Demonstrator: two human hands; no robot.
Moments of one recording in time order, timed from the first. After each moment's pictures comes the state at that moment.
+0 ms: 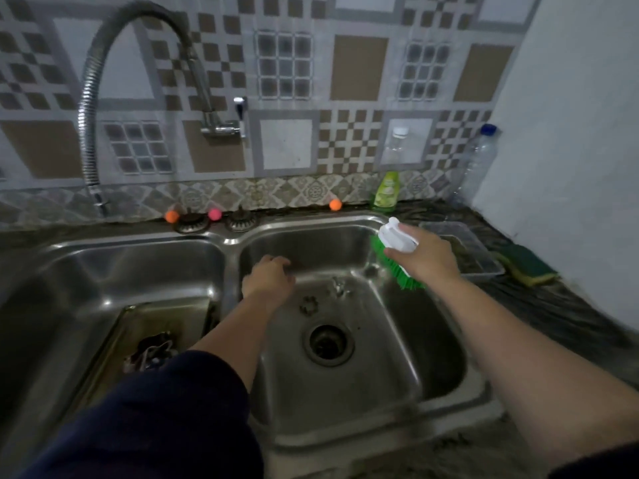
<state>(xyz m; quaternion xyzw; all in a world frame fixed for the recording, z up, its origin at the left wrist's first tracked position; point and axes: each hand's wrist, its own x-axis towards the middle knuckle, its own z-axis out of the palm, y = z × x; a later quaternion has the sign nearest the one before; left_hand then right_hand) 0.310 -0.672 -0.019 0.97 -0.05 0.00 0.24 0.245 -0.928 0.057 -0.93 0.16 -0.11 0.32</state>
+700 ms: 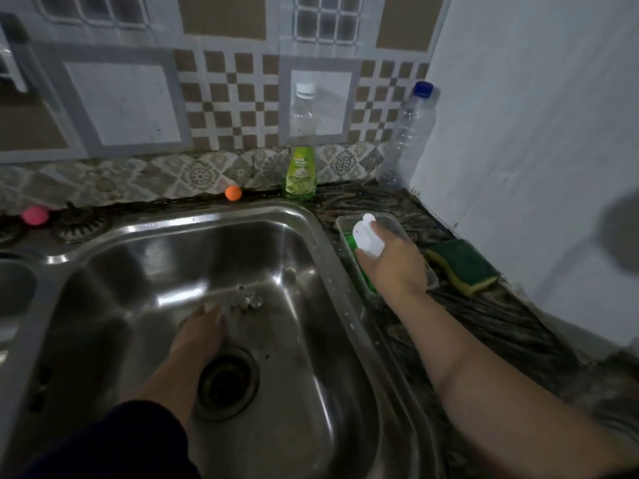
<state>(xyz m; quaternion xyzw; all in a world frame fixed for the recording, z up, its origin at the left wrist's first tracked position) 0.382 -0.769 -0.174 0.97 -0.02 -0.13 0.21 0.313 -1.071 -0.020 -0.93 0.22 -0.16 0.24</state>
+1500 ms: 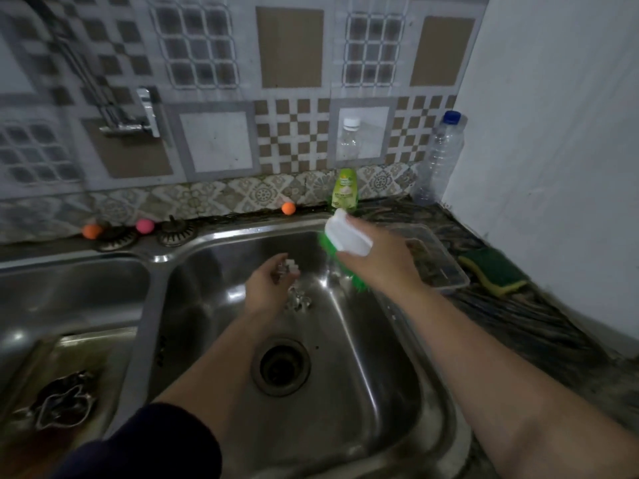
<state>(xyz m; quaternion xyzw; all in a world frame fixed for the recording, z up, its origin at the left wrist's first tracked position) 0.335 -0.794 -0.043 0.80 -0.01 0.04 0.59 0.281 -0.978 0.043 -0.92 0.06 -0.12 0.36</state>
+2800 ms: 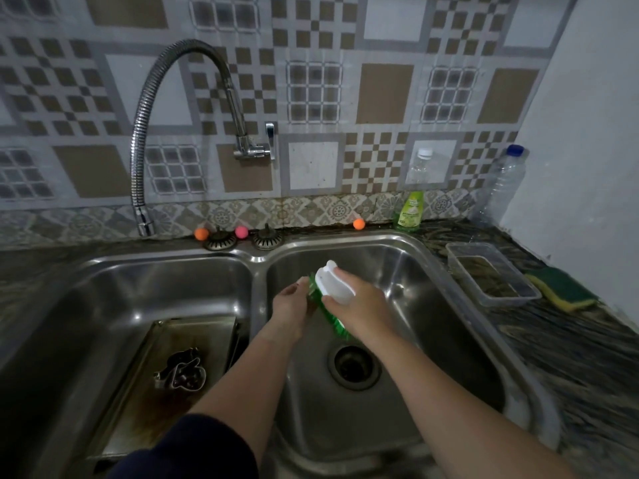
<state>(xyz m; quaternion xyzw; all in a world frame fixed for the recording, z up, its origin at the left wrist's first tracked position) 0.308 -0.675 -0.033 0.55 0.20 -0.09 0.81 0.243 -0.798 0.012 -0.90 0.06 -0.07 0.42</state>
